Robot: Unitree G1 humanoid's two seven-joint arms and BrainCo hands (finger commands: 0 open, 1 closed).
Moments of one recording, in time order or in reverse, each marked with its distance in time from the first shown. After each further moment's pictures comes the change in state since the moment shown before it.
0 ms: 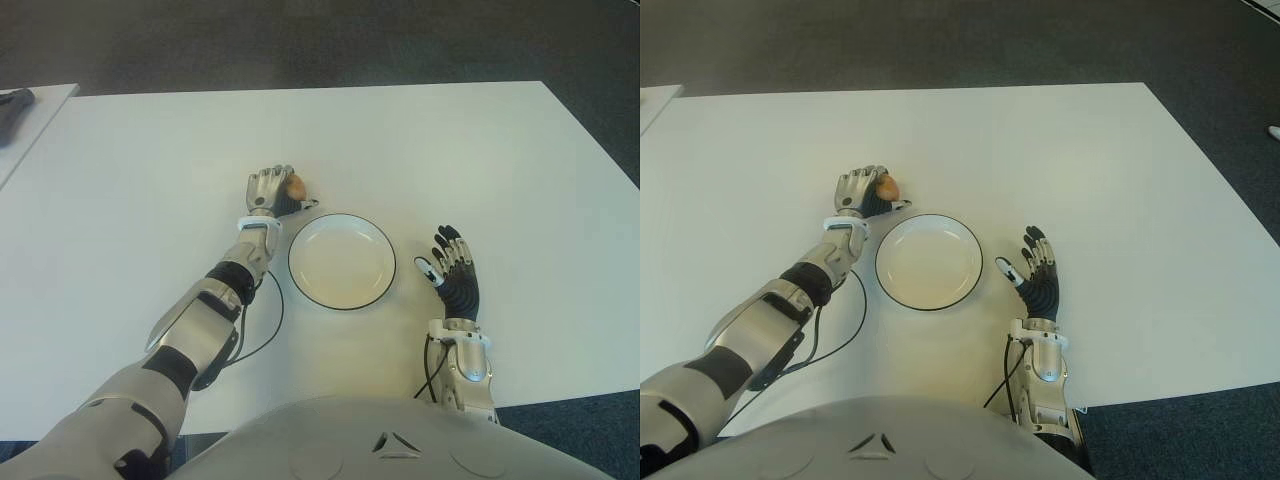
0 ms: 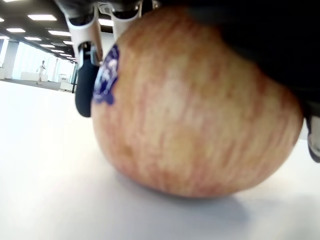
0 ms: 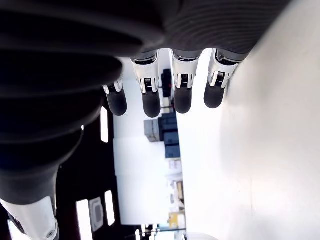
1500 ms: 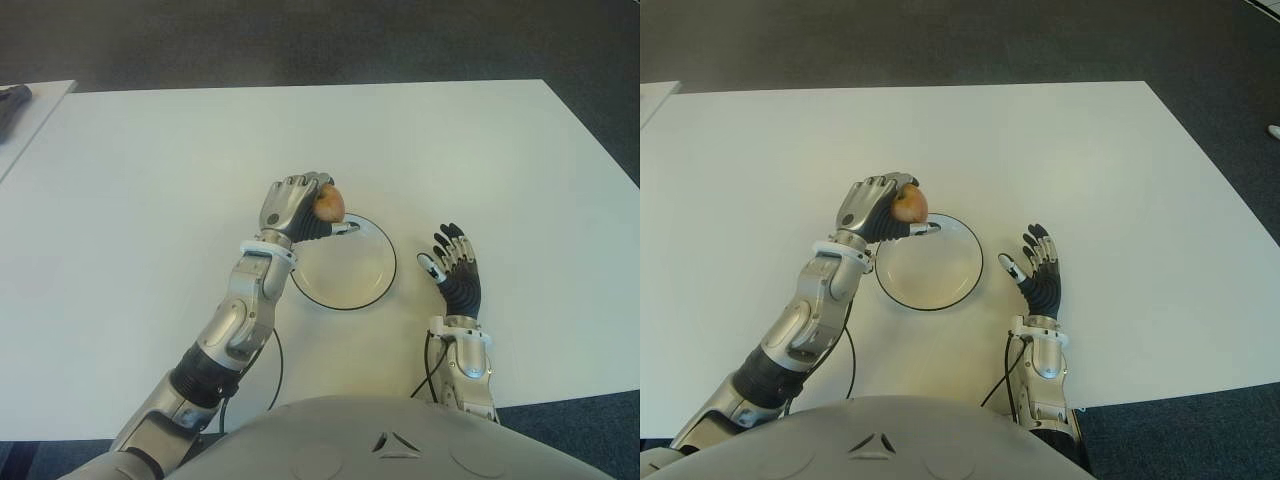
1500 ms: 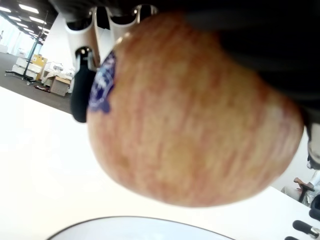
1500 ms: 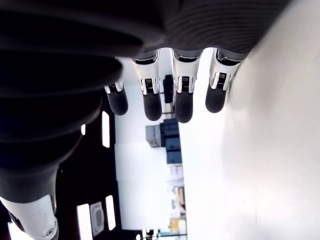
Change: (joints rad) left arm 0.505 0.081 0.018 -1.271 0.230 0.285 -0.551; right arm -0.020 0.001 0.005 0.021 -0.005 -0.015 -0.027
